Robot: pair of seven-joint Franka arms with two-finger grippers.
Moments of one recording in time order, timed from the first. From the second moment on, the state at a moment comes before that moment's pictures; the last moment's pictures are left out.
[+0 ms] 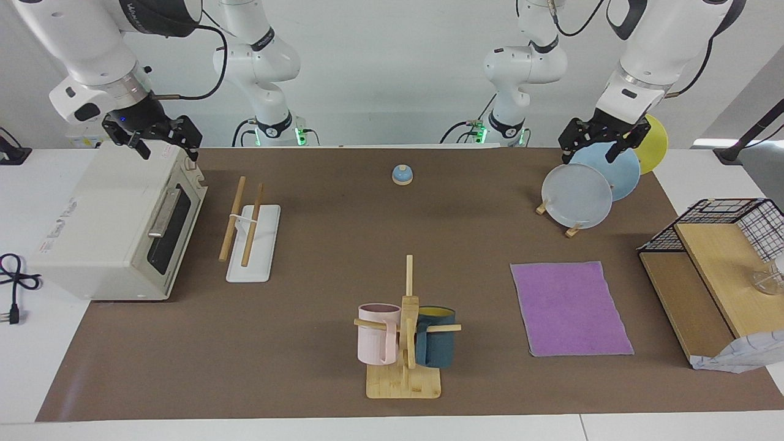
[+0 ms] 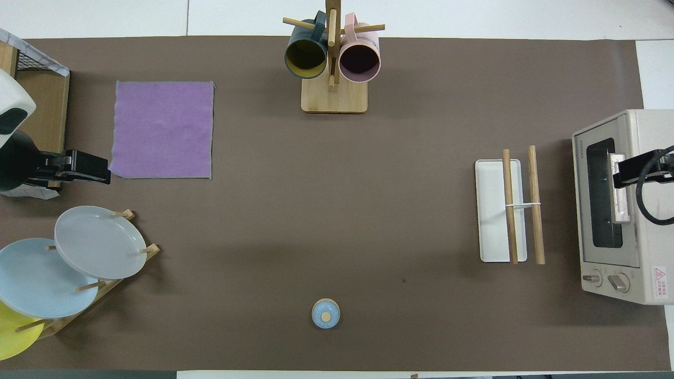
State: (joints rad) left arm -0.09 -0.08 -0.06 -1.66 -0.02 1.56 -0.10; right arm 0.02 -0.03 -0.10 -1.60 -0.03 1.46 -0.03
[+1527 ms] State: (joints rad) left arm 0.13 0.32 -0.06 -1.85 -0.18 2.15 0.05; right arm 0.02 -0.03 -0.10 -1.60 -0.03 1.46 -0.03
